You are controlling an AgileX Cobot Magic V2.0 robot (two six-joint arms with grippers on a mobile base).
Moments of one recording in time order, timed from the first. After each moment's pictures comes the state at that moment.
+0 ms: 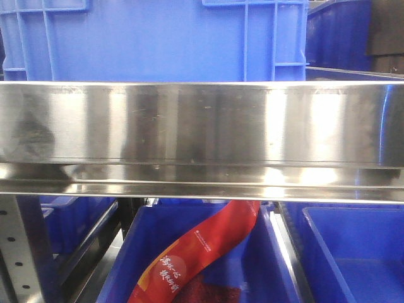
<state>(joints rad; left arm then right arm) 0.01 0.07 0.00 -0.06 -0.16 0.11 0.02 0.00 0.00 0.20 0.07 -0.11</state>
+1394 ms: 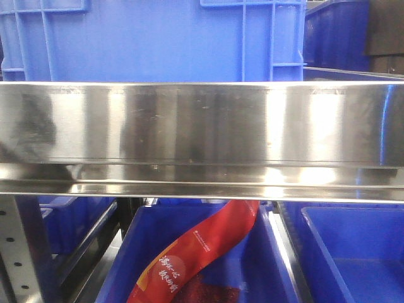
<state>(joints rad) 0.01 0.01 0.00 -0.06 -0.21 0.11 -0.08 0.00 0.00 0.20 0.06 -0.11</state>
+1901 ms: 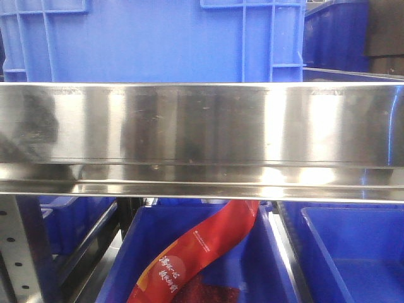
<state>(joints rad) 0.01 0.00 0.00 -0.06 -0.23 0.11 -0.19 0.00 0.00 0.20 0.06 -0.11</state>
